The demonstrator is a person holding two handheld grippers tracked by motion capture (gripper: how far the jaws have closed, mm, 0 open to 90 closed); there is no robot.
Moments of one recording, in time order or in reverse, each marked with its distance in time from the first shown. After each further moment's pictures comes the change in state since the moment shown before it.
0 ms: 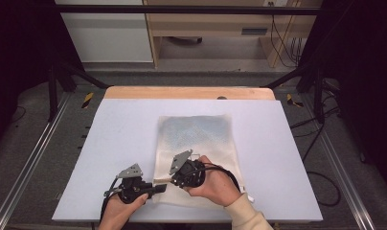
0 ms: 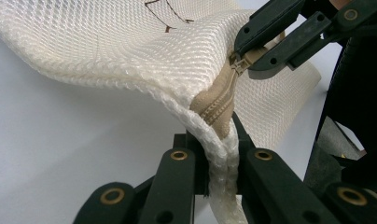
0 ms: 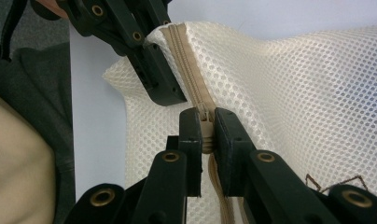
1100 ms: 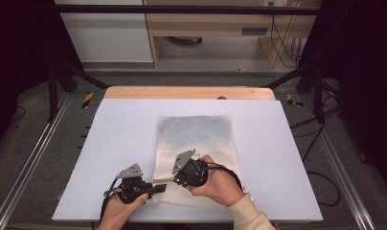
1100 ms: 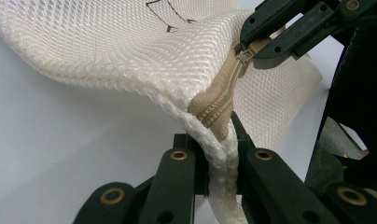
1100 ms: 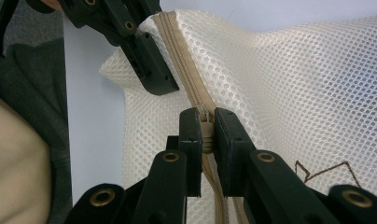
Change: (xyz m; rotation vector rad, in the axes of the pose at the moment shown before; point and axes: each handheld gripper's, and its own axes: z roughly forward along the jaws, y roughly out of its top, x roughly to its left) left arm 0.000 0.000 0.000 0.002 0.004 0.004; right arm -0.002 -0.004 -0.006 0.007 -0.014 0.005
